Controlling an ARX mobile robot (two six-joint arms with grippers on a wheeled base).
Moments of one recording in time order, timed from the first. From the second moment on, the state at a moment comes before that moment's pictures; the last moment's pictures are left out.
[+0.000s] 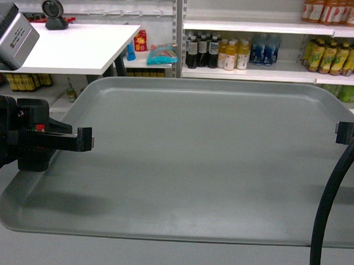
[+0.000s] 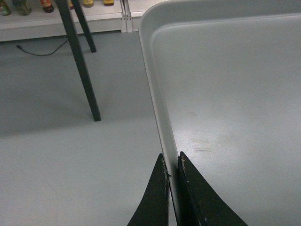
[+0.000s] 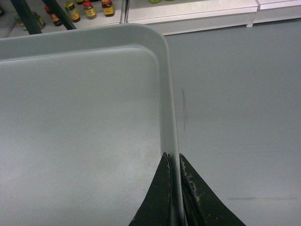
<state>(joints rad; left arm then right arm) -0.31 1.39 0.54 0.35 -0.09 -0.09 0.22 1.43 0.57 0.38 0.14 0.22</state>
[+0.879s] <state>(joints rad) -0.31 1.39 0.54 0.35 -0.09 -0.09 0.22 1.44 0.57 0.38 0.15 0.22</state>
